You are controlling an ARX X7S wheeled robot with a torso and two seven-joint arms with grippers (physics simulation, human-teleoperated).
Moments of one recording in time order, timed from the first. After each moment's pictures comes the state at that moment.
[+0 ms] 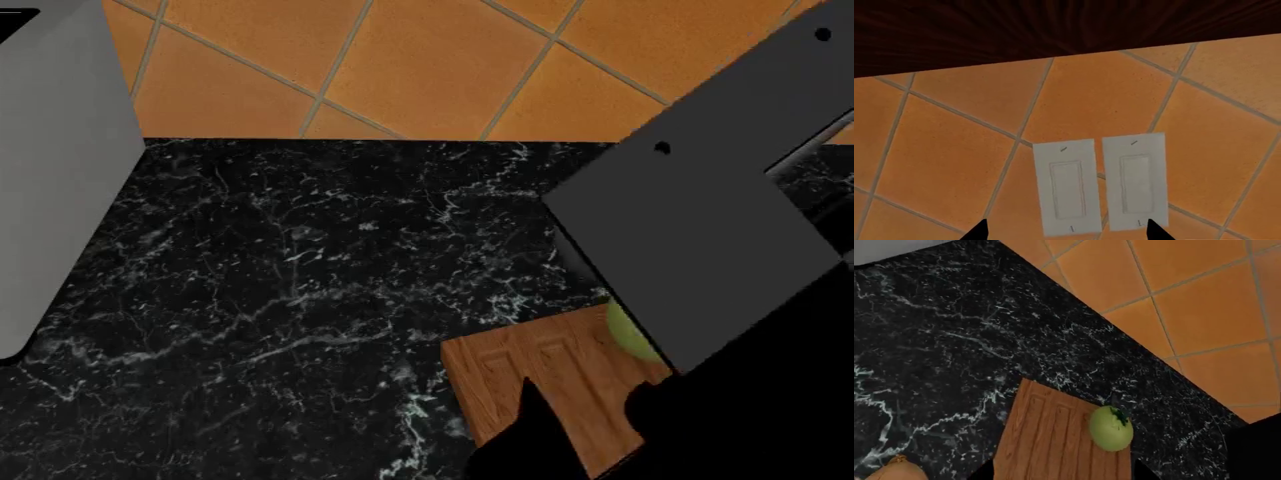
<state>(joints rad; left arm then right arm) -1.53 -0.32 0.29 -0.36 -0.42 -0.89 -0.09 2.06 1.04 -1.21 -0.52 2.56 1.15 1.14</state>
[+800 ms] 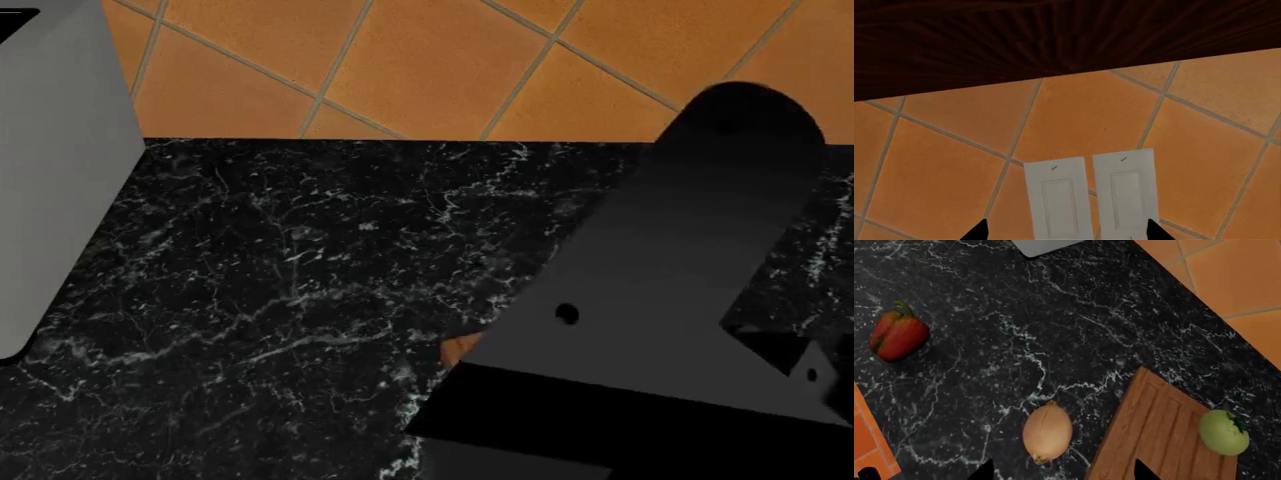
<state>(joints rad) -1.58 -0.29 0.32 -0.41 -0.41 -0.87 -0.08 2.25 1.01 -1.20 -0.52 3.03 1.21 1.09</state>
